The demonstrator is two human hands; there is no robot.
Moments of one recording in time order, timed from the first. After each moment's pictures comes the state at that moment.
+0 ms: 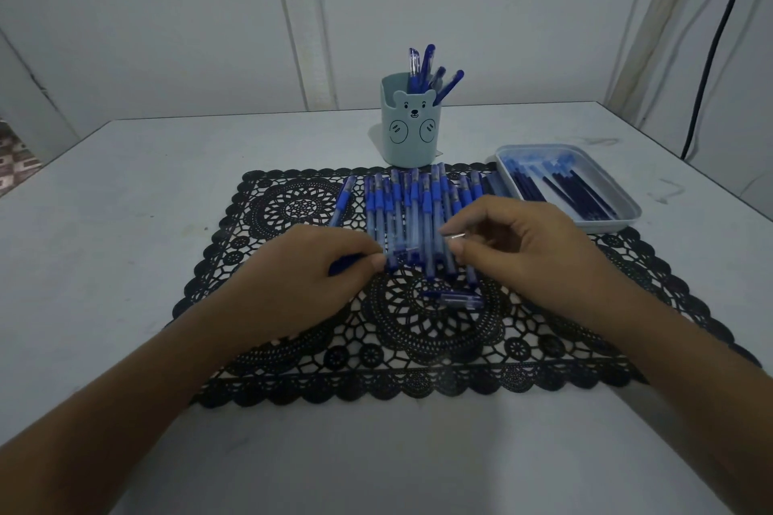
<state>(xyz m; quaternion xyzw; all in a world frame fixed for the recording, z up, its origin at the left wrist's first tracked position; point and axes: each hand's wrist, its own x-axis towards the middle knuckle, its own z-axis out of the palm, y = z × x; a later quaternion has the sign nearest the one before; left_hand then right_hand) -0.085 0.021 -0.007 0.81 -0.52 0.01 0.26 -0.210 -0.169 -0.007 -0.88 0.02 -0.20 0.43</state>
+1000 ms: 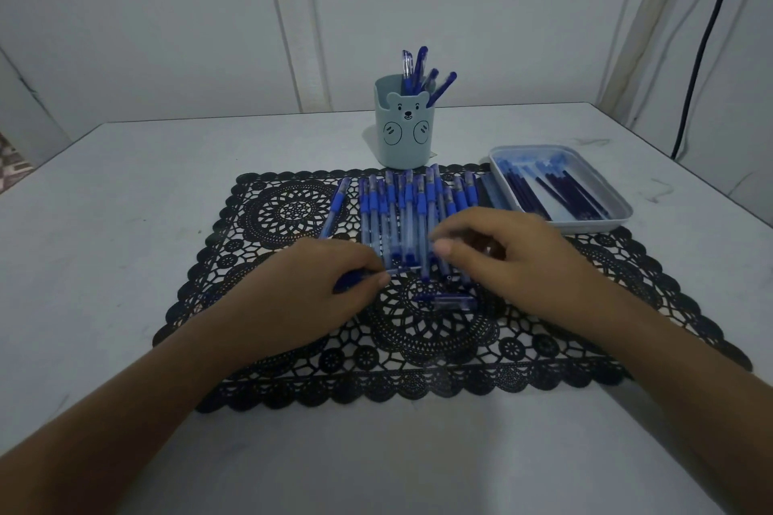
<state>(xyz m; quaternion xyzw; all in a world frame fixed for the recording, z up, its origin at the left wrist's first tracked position) -0.087 0.018 -0.013 0.79 -0.57 0.01 0.22 -0.210 -0.164 -0.004 -0.92 0.02 -0.17 0.34</state>
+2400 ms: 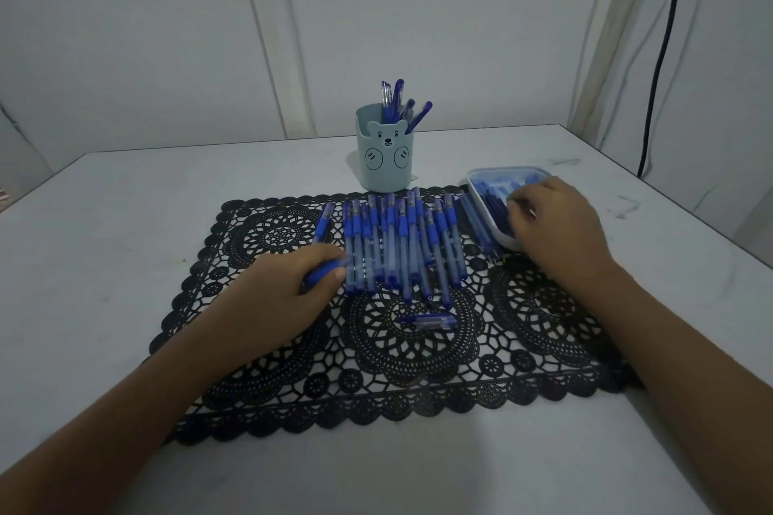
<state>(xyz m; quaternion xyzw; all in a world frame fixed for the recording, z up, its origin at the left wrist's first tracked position) -0.080 0.017 -0.012 0.83 -0.47 0.03 0.30 -0.187 -0.254 -0.033 -0.89 0.26 -0.36 0.07</state>
